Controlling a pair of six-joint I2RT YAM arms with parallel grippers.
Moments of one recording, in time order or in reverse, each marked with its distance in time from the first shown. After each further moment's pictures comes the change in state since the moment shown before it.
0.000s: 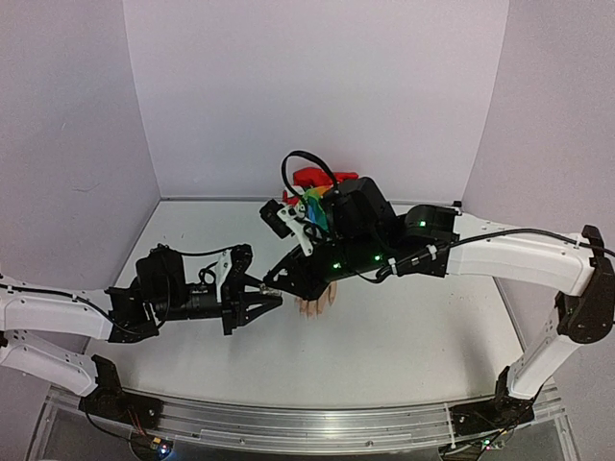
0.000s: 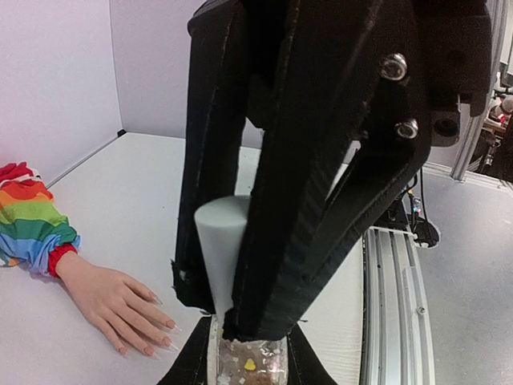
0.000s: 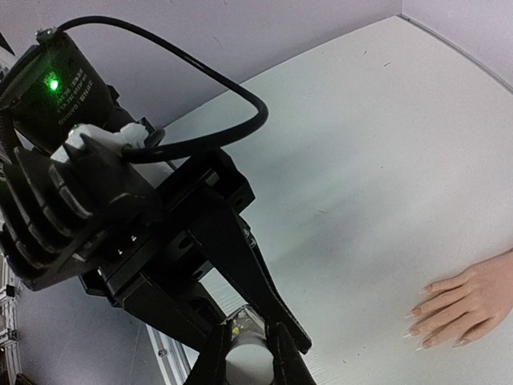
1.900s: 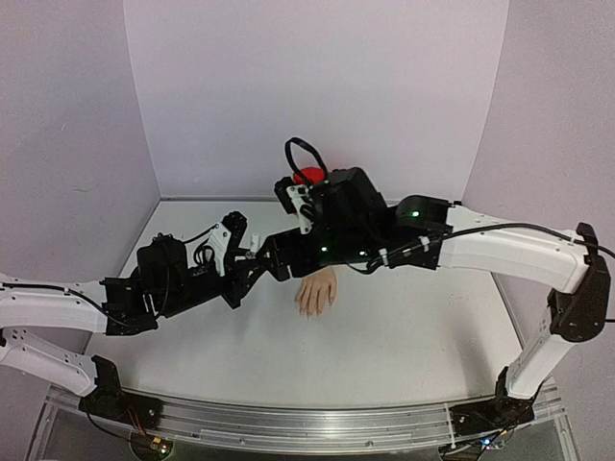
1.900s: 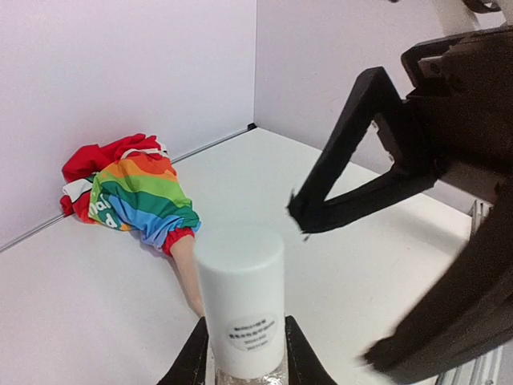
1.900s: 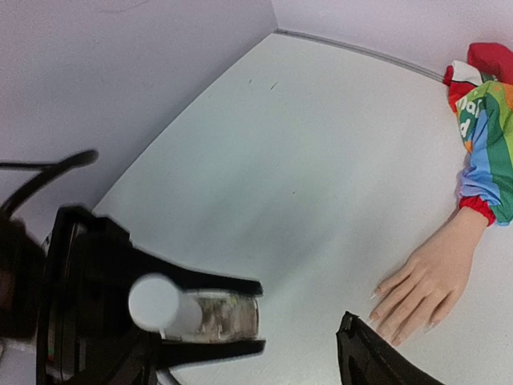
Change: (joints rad) left arm -0.050 -0.014 0.109 -0.141 -0.496 -0.066; right arm 0.008 0.048 0.103 -0.048 0.298 0.212
